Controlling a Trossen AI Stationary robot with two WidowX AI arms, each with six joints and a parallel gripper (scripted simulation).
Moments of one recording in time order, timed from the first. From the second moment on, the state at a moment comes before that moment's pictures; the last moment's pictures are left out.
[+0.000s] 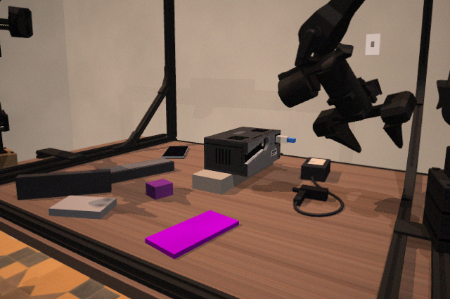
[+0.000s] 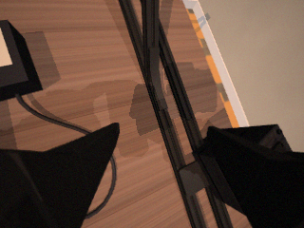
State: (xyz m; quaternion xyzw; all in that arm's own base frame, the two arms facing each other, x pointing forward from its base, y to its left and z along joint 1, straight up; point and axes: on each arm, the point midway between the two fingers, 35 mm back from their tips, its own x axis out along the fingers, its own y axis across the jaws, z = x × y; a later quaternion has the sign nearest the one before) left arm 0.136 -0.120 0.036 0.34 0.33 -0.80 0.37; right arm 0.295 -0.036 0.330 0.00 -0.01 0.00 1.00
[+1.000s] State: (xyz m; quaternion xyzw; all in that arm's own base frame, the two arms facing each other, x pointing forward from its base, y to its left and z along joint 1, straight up) left arm 0.202 -0.140 -0.027 0.21 0.65 -0.24 0.69; right arm 0.184 -0.062 0.371 0.00 0.00 0.00 1.00
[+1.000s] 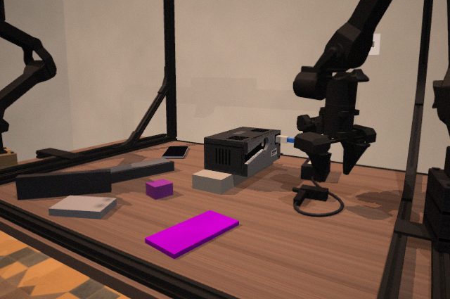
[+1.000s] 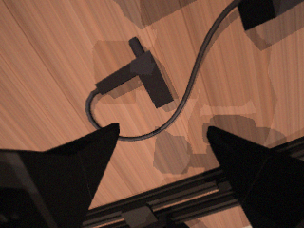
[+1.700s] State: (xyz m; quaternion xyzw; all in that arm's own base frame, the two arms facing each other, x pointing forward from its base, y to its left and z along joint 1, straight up) left arm 0.224 -0.156 -0.030 0.04 0.61 -0.05 0.79; right arm 0.160 -0.039 0.379 0.00 0.00 0.00 1.00
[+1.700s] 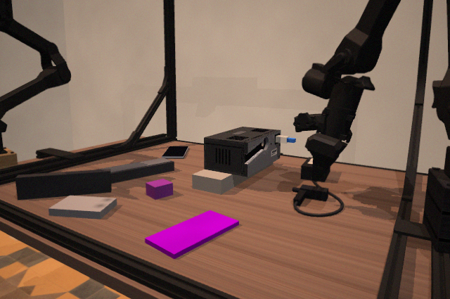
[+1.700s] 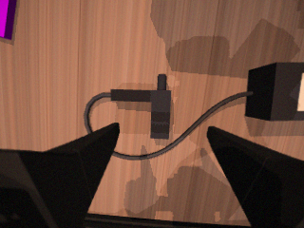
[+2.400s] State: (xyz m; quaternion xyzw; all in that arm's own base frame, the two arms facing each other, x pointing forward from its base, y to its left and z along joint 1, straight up) left arm 0.227 -0.159 -0.057 0.03 0.61 -0.05 0.79; right arm 0.159 -0.039 0.380 0.00 0.00 0.00 1.00
